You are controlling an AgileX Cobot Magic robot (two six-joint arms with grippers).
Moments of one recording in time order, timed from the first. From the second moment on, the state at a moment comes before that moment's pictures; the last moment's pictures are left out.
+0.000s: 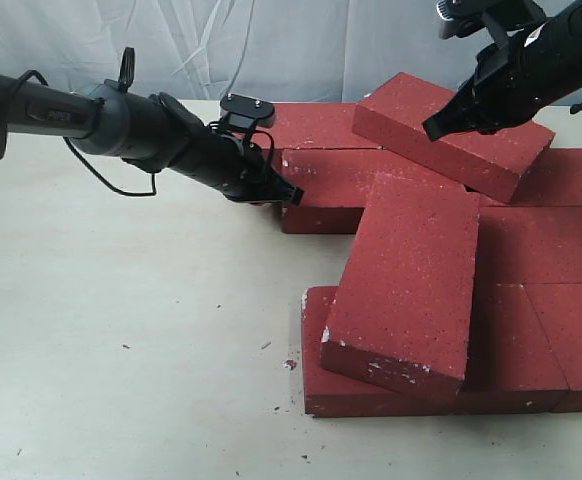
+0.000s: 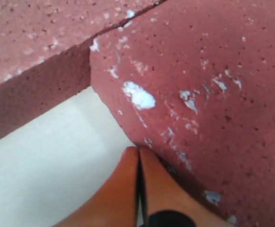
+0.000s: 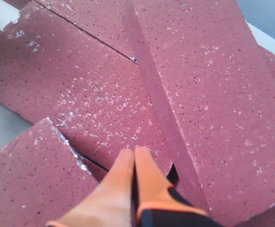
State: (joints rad) left arm -0.44 2.32 -1.54 -1.03 0.37 1.01; right arm 0.19 1.70 -1.23 0.22 0.56 -0.54
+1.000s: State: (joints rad) left arm -0.47 2.33 -1.57 -0.98 0.35 1.00; right arm 0.19 1.70 -1.23 0.23 0.56 -0.54
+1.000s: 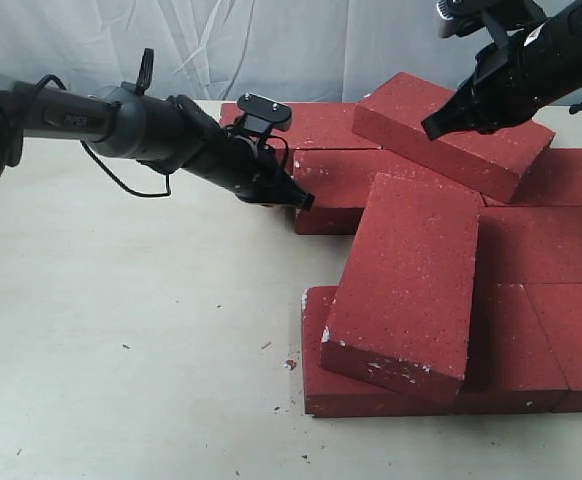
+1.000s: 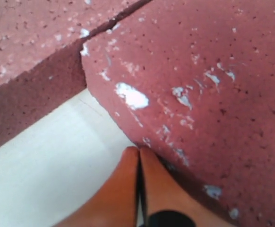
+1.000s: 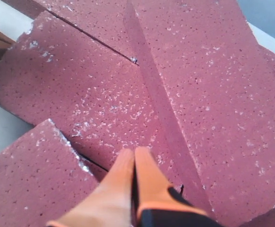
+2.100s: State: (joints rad) left arm -0.50 1.97 -1.47 -0.52 0.92 0.70; right arm 0.19 1.50 -1.23 0.12 0.95 -0.32
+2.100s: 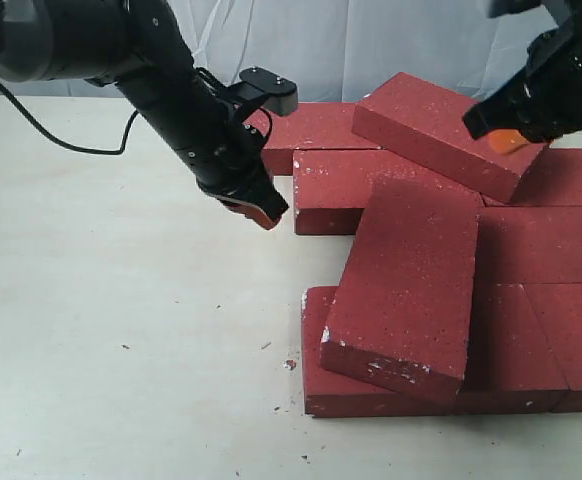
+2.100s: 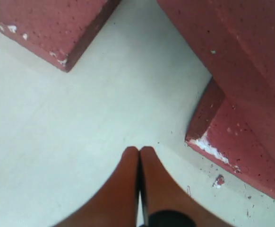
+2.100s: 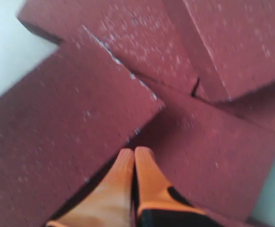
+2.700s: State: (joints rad) left arm -0.64 2.03 -1.45 -0.48 0.88 0.64; right arm 0.19 1.55 -1.01 0.05 0.99 -0.18
